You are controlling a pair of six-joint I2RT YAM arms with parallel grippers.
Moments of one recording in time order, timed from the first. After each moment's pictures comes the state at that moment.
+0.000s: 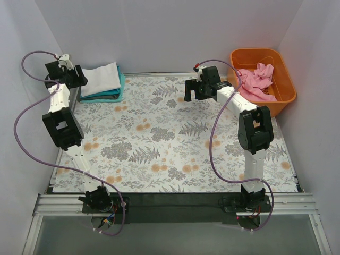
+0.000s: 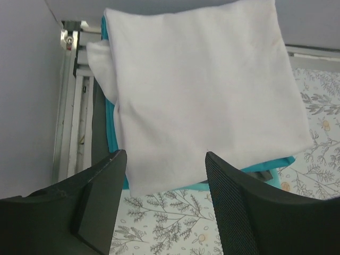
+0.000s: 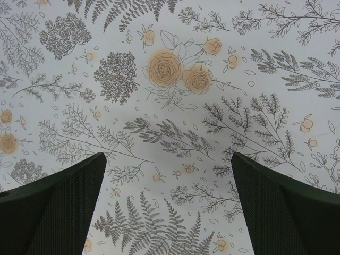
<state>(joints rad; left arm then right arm) 0.39 2.28 2.05 -0.31 0.41 0.05 0.36 2.07 1.70 -0.38 -0.20 0.13</state>
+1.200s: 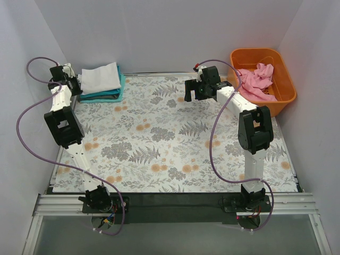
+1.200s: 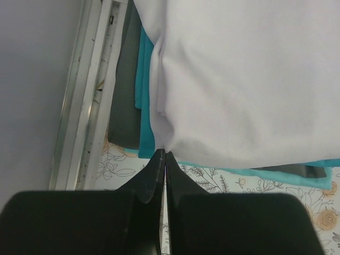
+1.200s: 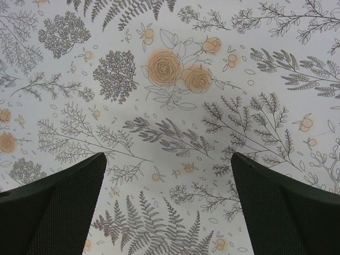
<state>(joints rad) 0.39 2.35 2.07 -0.47 0.23 0.02 0.36 2.07 1.70 -0.39 -0.20 0.13</state>
